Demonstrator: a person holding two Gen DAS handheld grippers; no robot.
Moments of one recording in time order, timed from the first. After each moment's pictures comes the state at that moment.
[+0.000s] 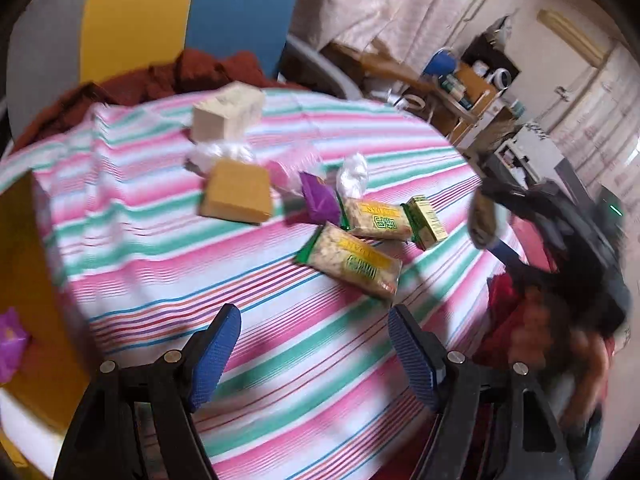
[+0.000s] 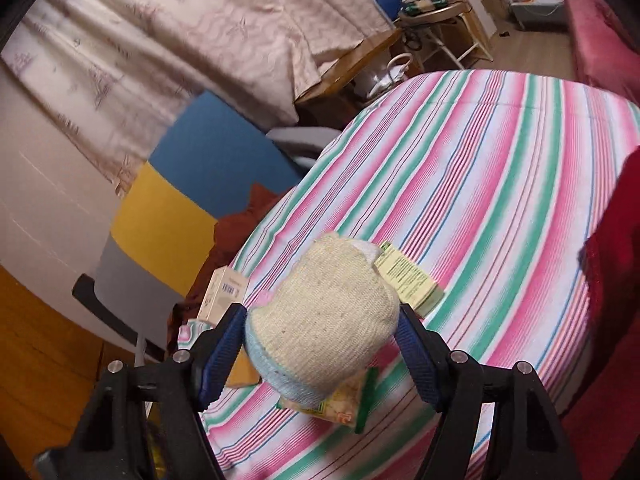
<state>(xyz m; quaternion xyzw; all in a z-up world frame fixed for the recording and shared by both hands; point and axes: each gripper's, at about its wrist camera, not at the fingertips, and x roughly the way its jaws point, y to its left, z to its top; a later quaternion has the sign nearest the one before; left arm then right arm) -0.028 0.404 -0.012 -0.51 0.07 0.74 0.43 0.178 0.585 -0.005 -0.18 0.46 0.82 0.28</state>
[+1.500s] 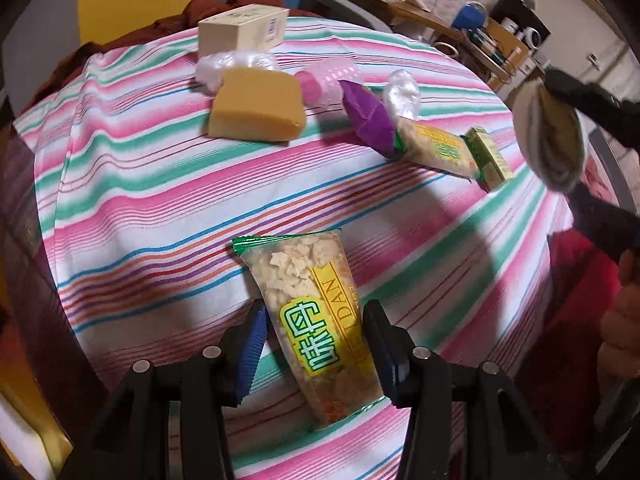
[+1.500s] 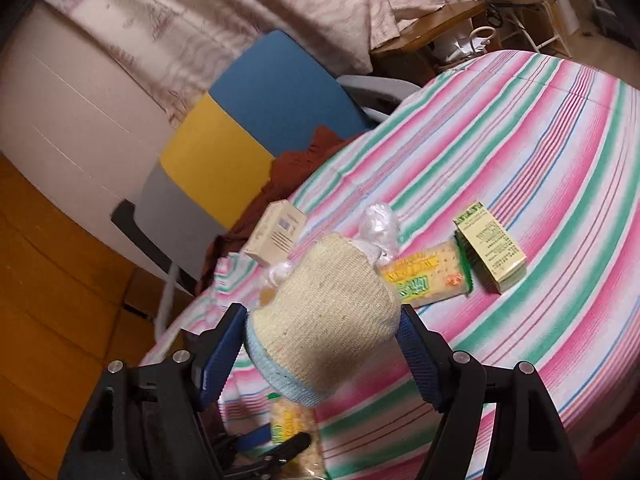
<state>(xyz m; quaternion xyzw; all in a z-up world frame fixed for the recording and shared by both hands) -0.022 0.397 -0.080 -0.55 0.14 0.73 0.38 0.127 0.569 -0.016 -0.27 0.42 0.85 0.16</state>
